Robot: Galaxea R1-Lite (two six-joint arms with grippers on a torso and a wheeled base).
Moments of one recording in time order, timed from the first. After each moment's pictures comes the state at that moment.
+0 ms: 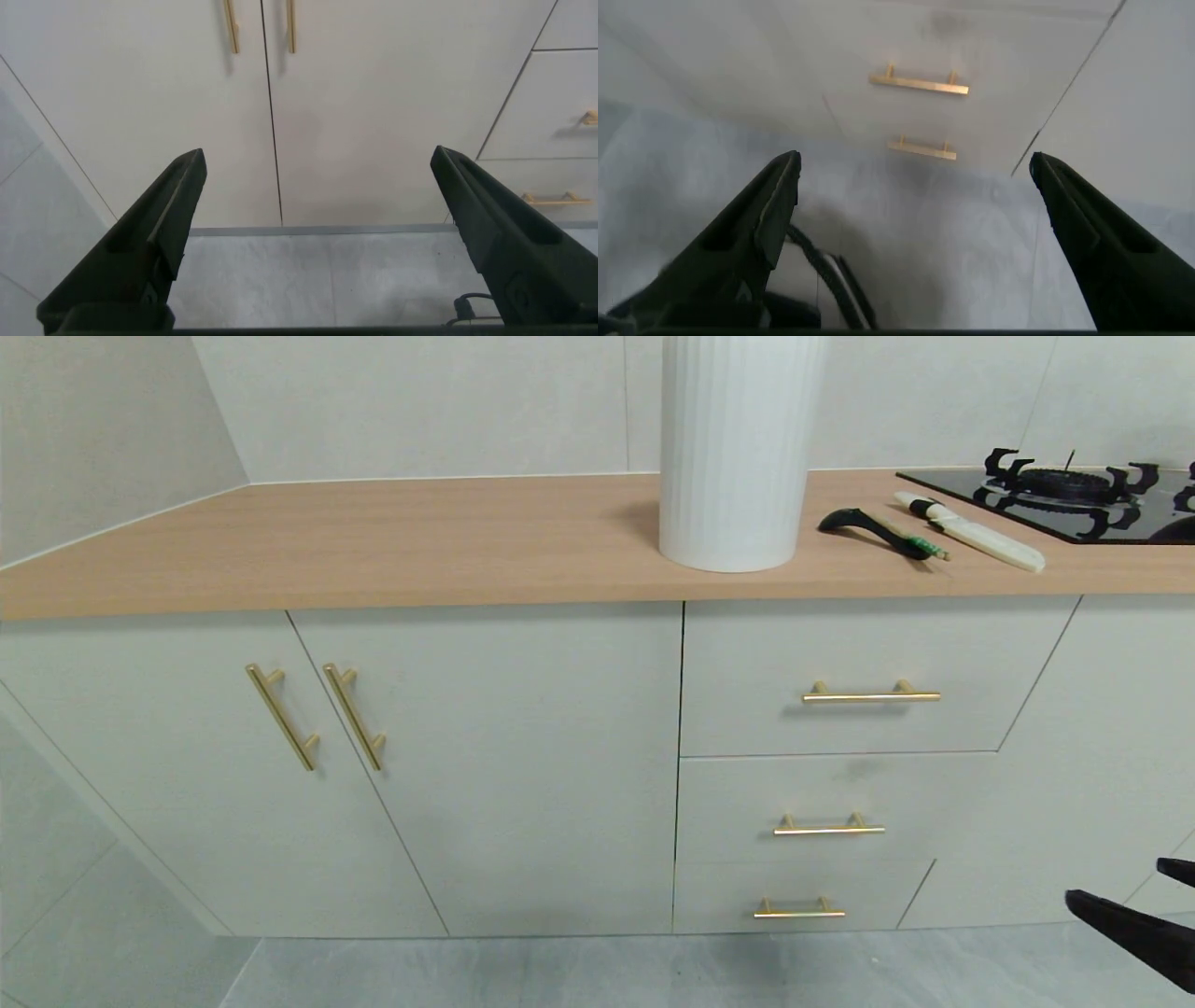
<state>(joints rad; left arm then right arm) 0.00 0.00 0.00 0.00 0.00 0.00 0.10 0.93 -0.37 -0.14 0.16 -0.01</state>
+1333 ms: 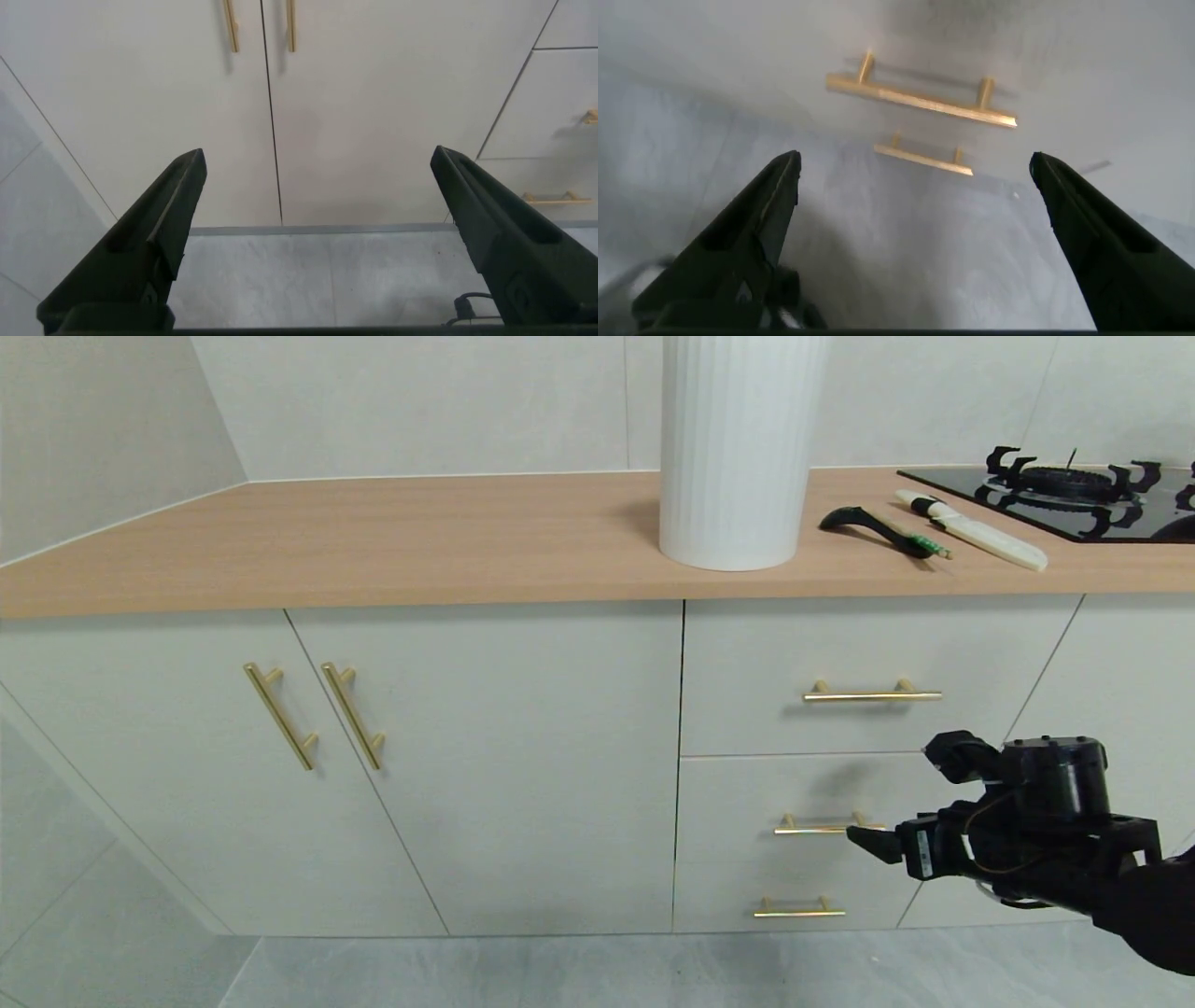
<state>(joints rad) 0.00 0.00 0.00 0.00 -0.01 0.00 0.20 1.91 -0.49 -0.87 0.10 0.01</state>
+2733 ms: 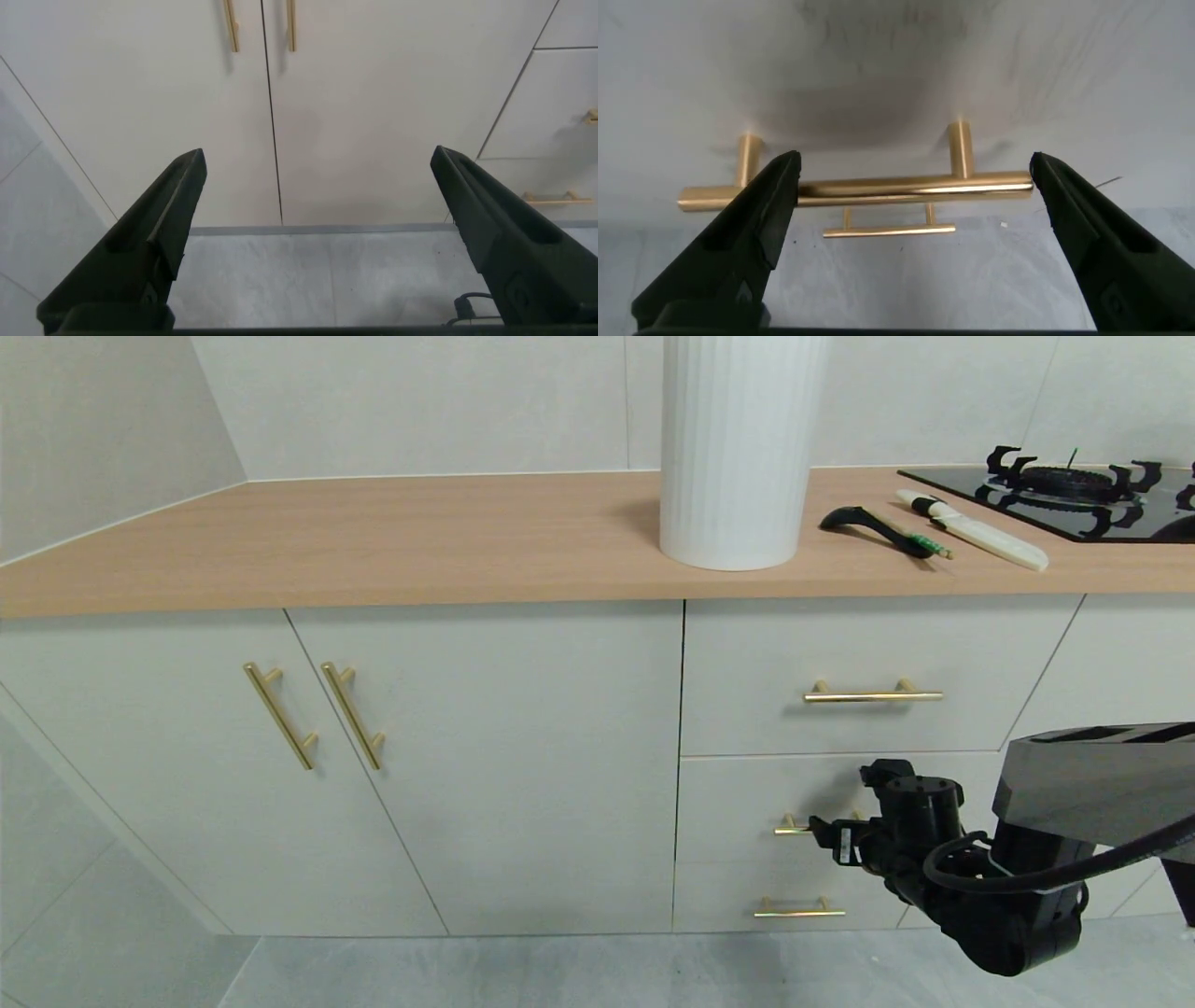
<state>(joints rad) 0.00 0.00 0.00 0.00 0.00 0.00 0.27 2.38 -0.67 -1.24 -0.26 0.18</state>
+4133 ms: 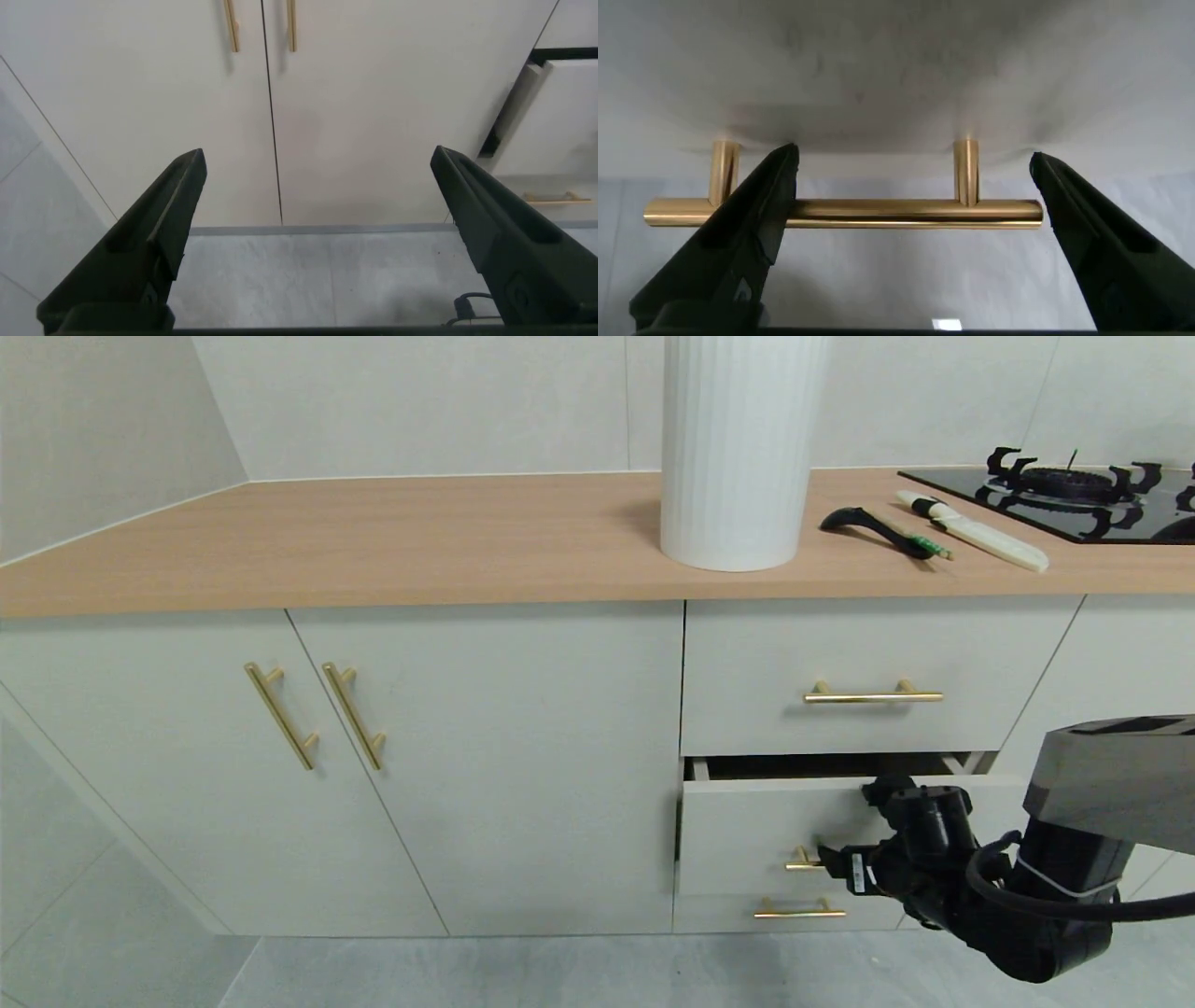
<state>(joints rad) 0.00 0.00 0.00 0.00 -0.01 0.00 0.27 2.29 -0.59 -1.02 -0.24 0.16</state>
